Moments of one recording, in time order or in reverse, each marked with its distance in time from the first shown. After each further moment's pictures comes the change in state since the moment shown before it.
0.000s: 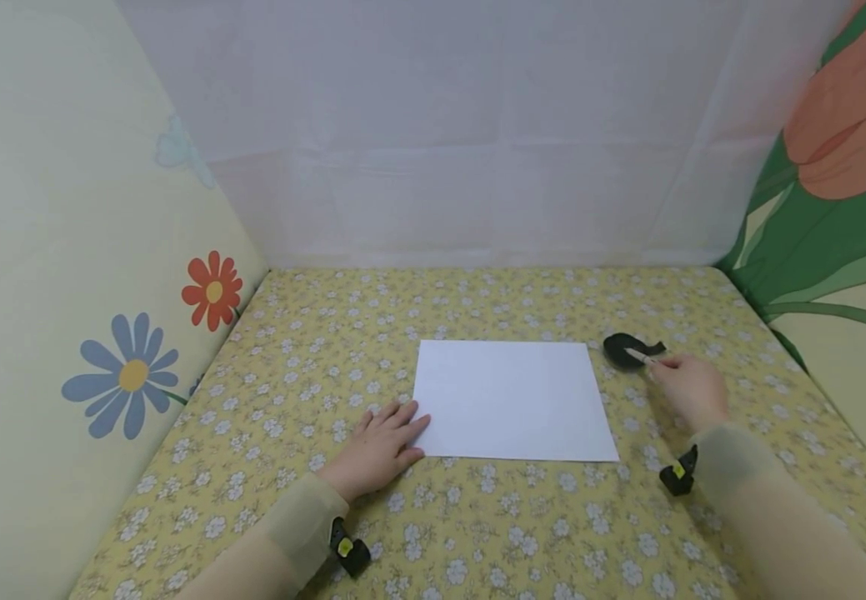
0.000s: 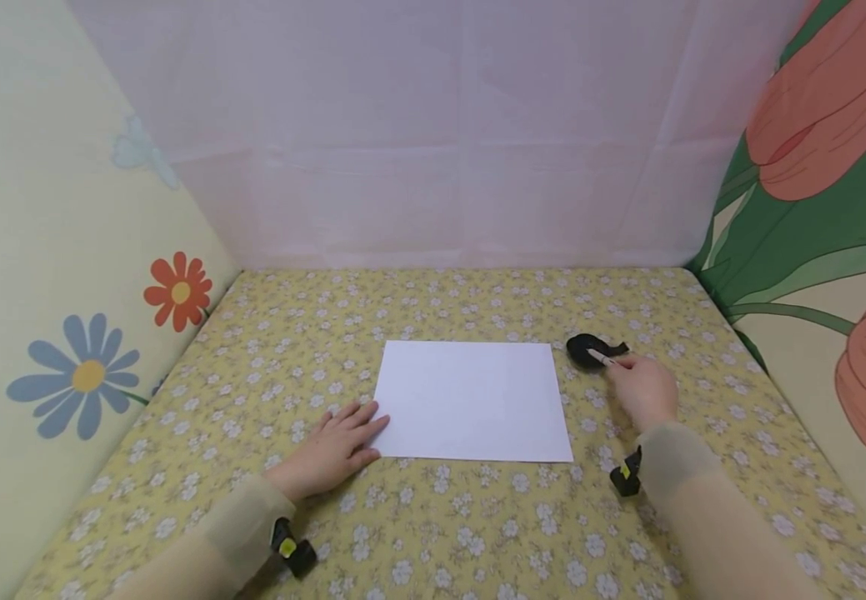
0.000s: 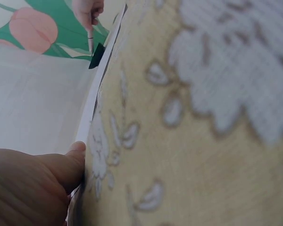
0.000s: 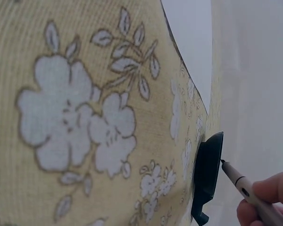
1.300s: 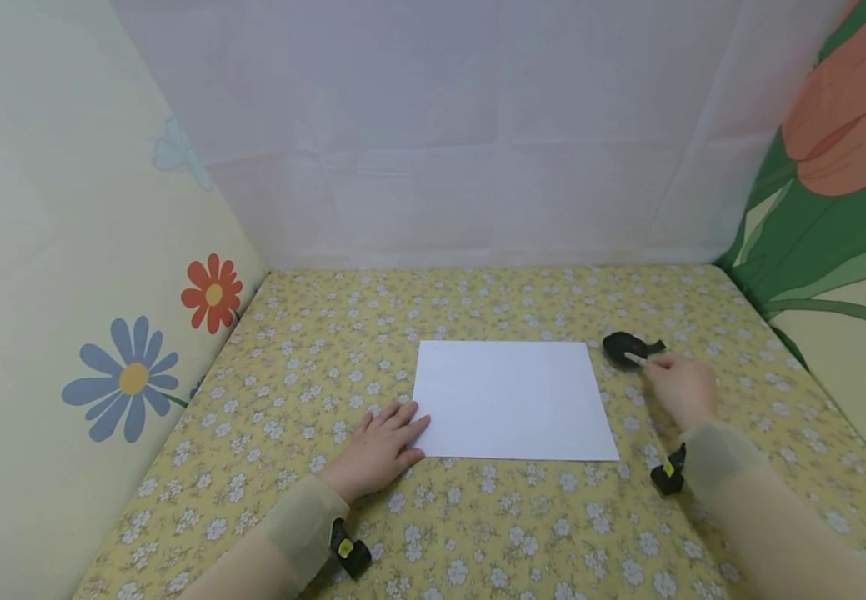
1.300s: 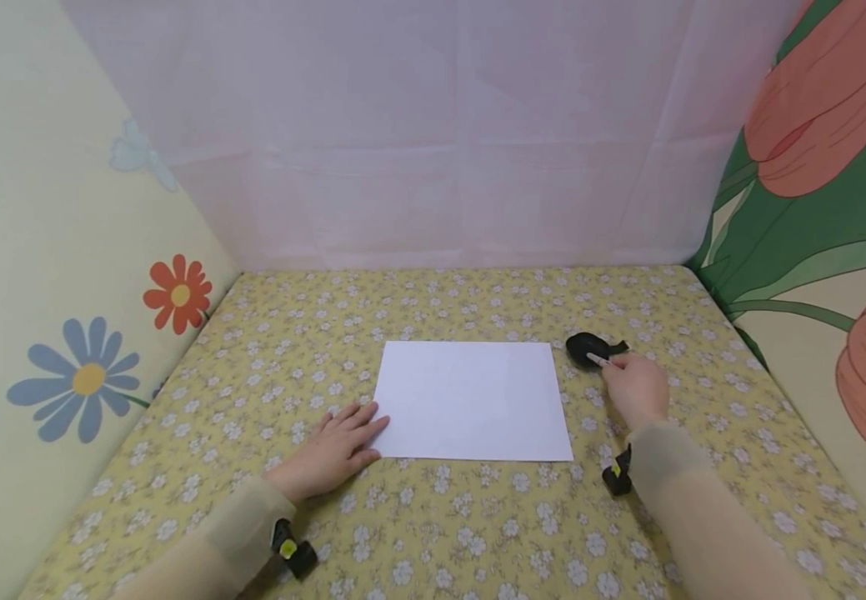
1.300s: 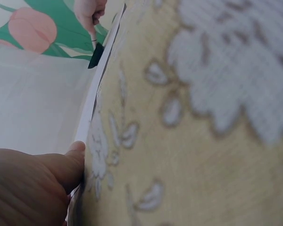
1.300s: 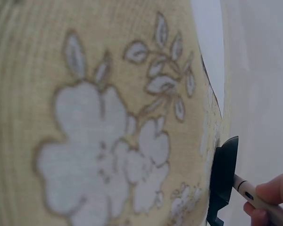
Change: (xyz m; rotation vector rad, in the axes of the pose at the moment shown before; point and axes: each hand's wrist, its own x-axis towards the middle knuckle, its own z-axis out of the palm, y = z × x) left_hand 0.002 -0.003 0.003 0.000 0.007 0.001; right_hand 0.006 0.002 0.013 0.008 0.052 -0.011
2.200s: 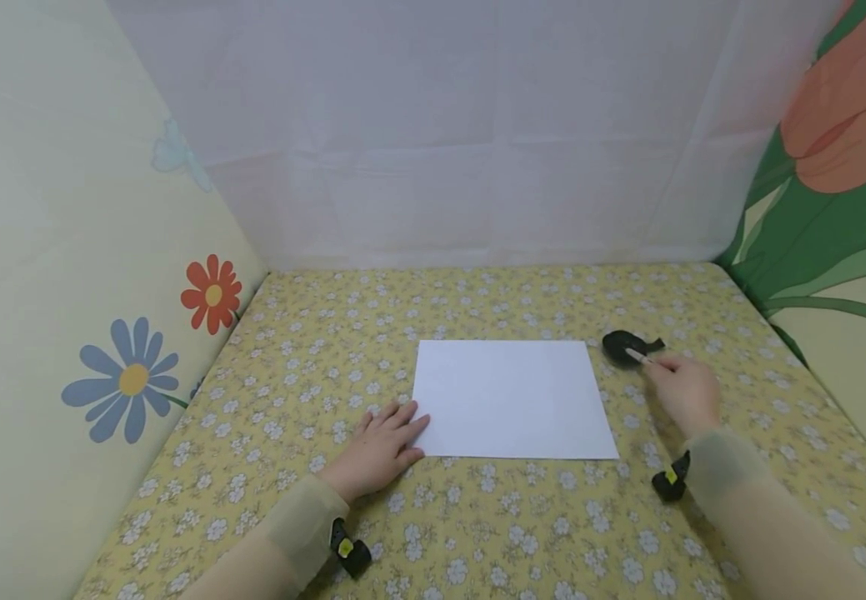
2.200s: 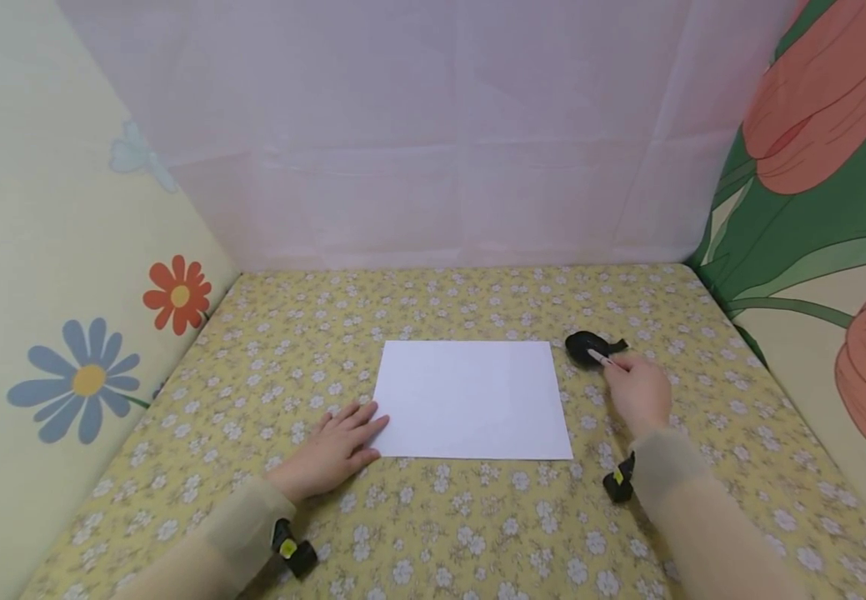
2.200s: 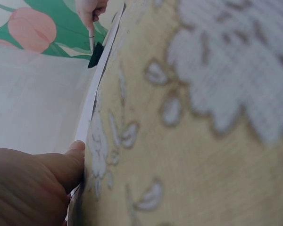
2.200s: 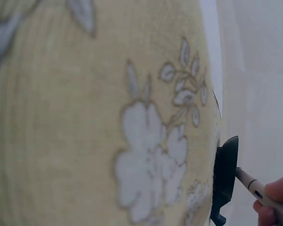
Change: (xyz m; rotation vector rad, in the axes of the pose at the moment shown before) left_hand 0.000 0.002 -0.002 0.000 -0.002 0.004; right_hand -0.011 0.004 -0.002 0.077 0.032 -0.045
